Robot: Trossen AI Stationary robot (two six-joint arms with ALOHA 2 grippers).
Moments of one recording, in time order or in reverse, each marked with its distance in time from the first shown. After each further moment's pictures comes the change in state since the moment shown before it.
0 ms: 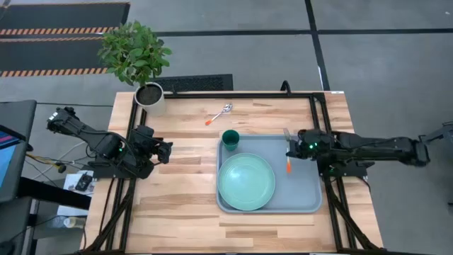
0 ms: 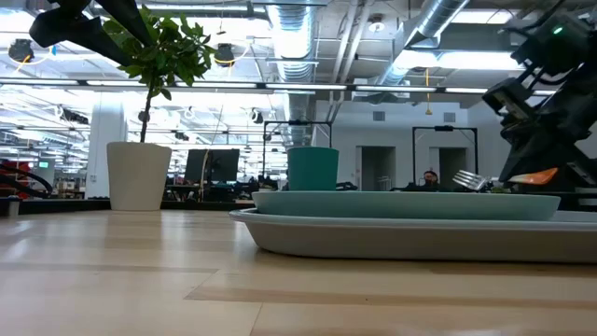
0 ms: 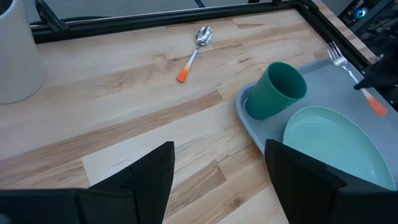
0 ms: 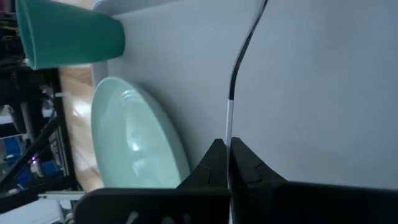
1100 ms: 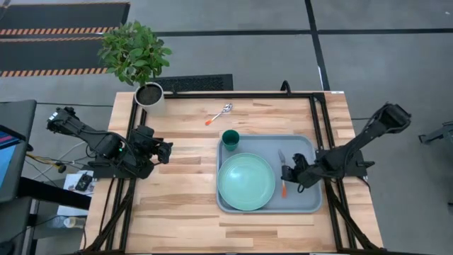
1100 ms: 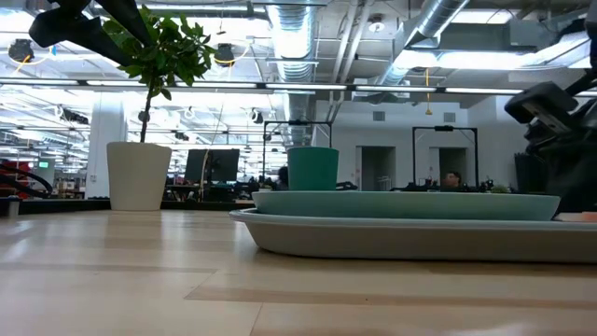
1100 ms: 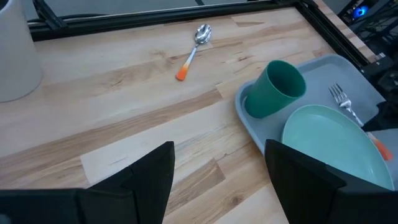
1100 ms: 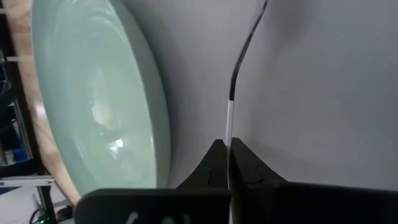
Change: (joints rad) left arm 0.000 0.000 0.000 0.004 0.007 0.001; right arm 0.716 0.568 0.000 0.414 0.429 0.561
